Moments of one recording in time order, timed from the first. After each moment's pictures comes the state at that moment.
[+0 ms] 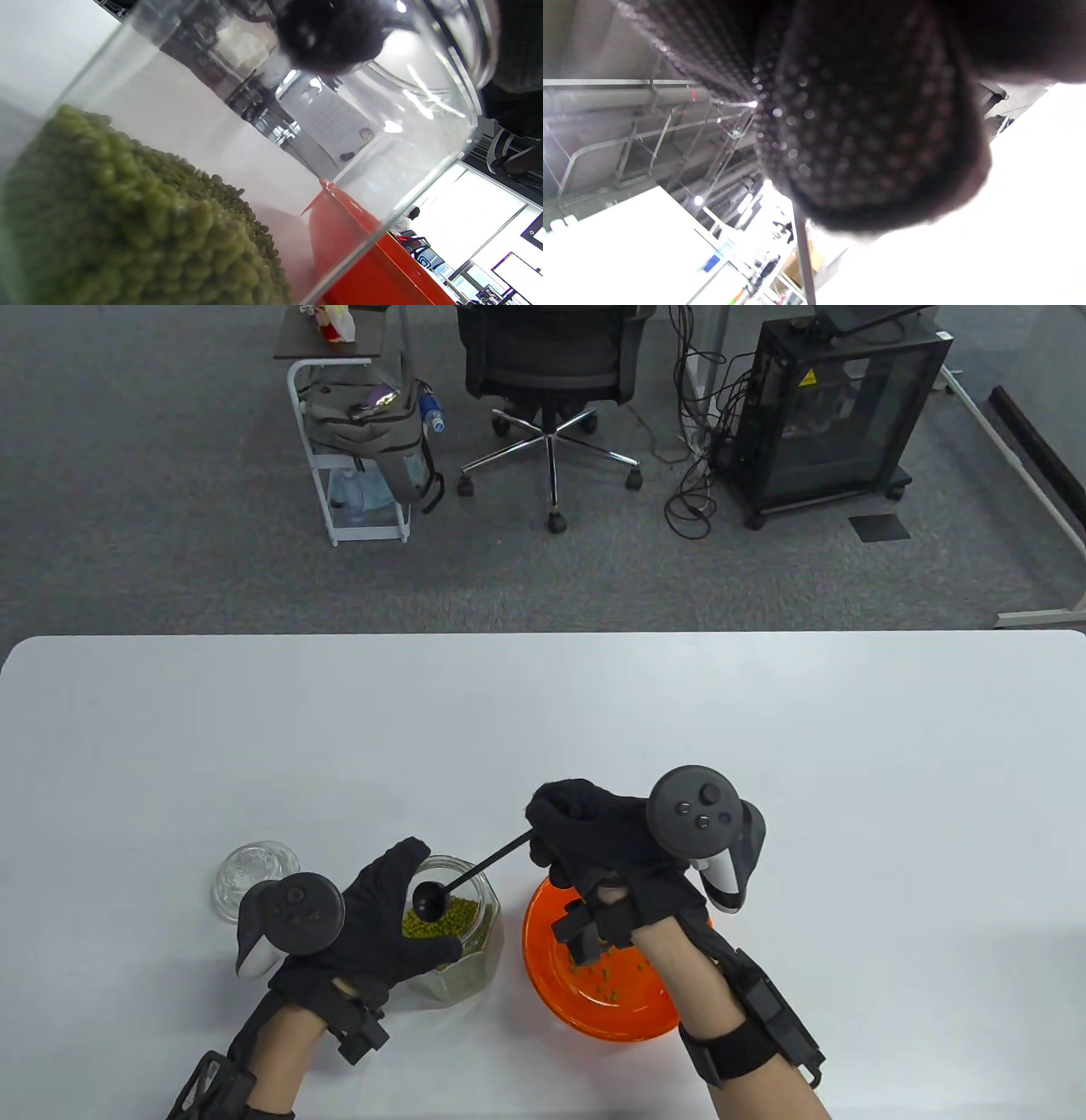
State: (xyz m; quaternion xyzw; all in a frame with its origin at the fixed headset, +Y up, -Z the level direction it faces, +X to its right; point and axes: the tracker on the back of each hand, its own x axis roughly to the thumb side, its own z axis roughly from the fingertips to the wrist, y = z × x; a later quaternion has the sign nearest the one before) left_hand -0.234 -0.710 -0.288 -0.04 -0.27 0.38 0.88; right_hand 0.061 -0.584 -0.316 0.12 -0.07 0.87 0.47
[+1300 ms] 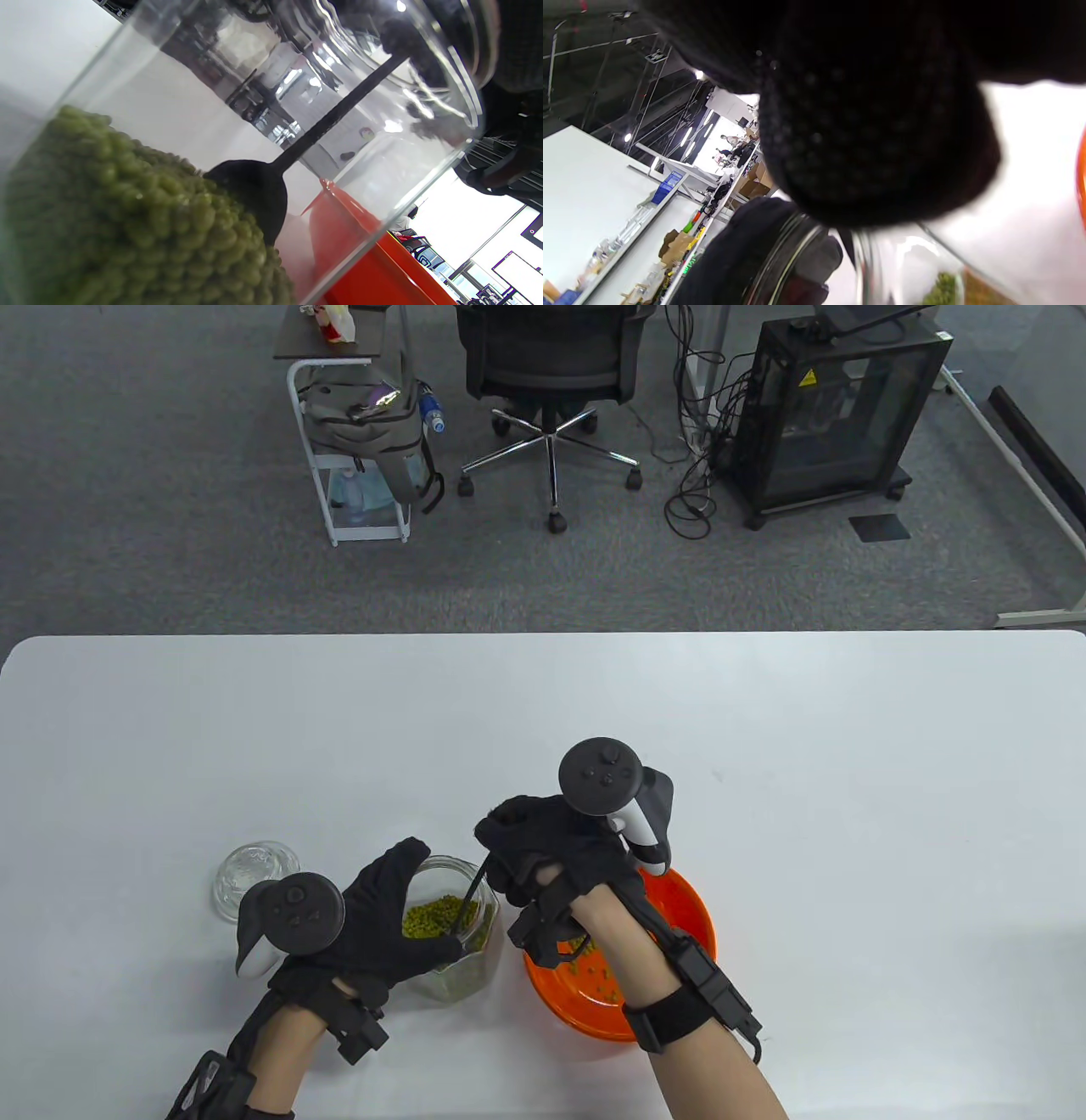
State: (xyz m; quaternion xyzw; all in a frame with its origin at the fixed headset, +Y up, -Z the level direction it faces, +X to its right) left_hand -0.234 -0.710 -0.288 -0.04 -0.27 0.38 0.88; right_hand 0.024 -0.632 -0.349 0.07 0.12 0.88 0.46
